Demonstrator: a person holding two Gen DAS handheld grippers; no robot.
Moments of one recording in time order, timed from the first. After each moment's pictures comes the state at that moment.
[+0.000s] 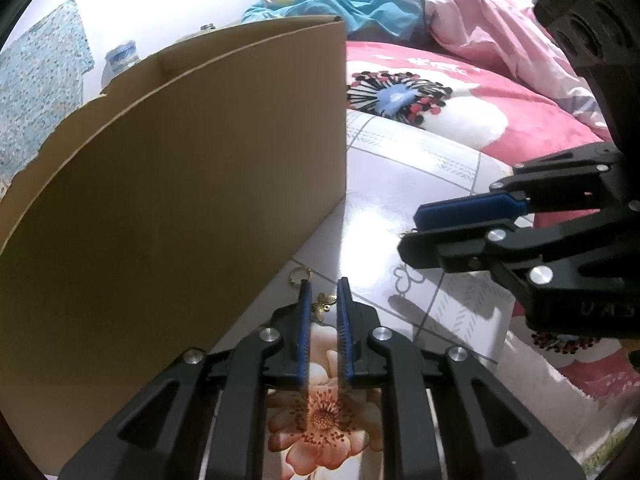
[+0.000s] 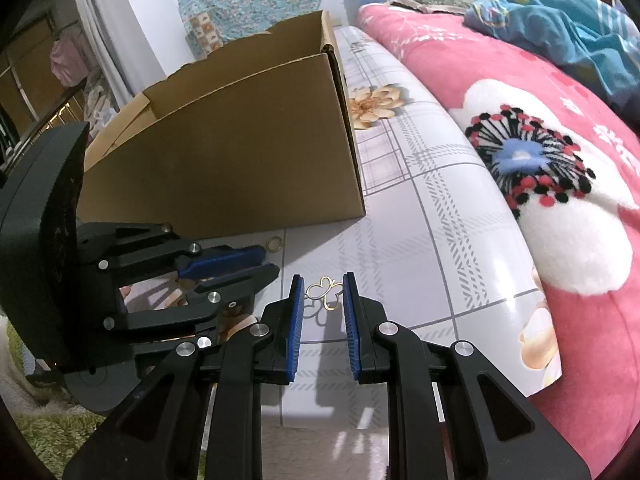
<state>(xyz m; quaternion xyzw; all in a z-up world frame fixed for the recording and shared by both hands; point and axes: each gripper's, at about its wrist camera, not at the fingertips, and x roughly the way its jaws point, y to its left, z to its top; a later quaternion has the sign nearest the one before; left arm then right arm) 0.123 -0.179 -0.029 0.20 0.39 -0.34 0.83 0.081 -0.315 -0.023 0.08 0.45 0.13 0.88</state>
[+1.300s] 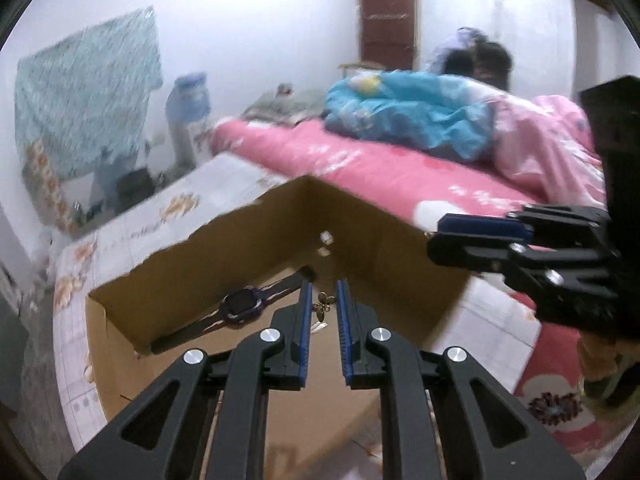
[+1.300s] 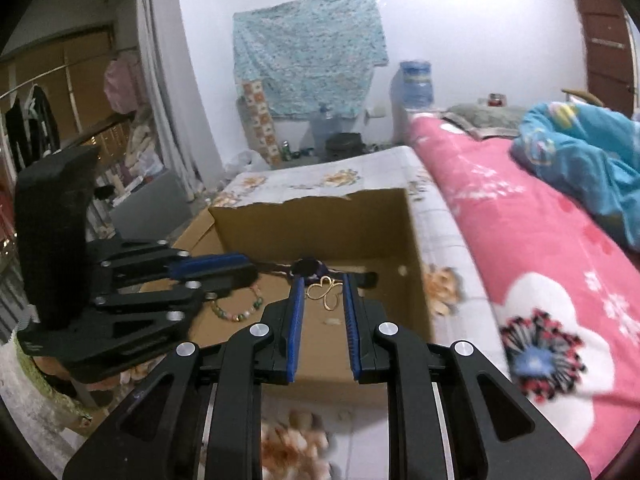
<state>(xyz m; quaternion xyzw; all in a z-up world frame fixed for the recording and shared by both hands) 0.185 -0.095 0.095 0.11 0.33 -0.27 0.90 0.133 -0.274 0.091 0.05 0.30 0.18 0.93</state>
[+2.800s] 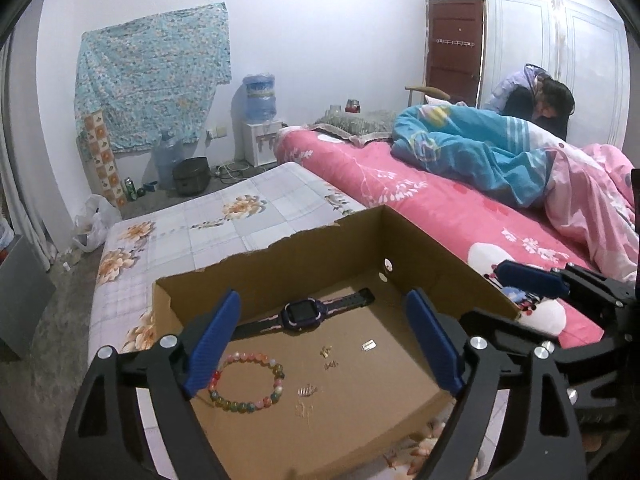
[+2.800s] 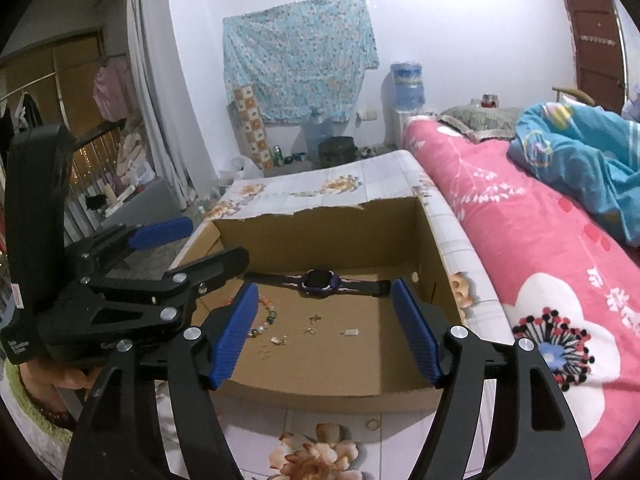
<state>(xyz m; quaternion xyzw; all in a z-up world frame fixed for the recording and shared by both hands) 0.179 -0.059 0.126 0.05 0.31 -0.18 0.93 0.123 -0.249 0.102 0.07 0.29 0.16 0.94</state>
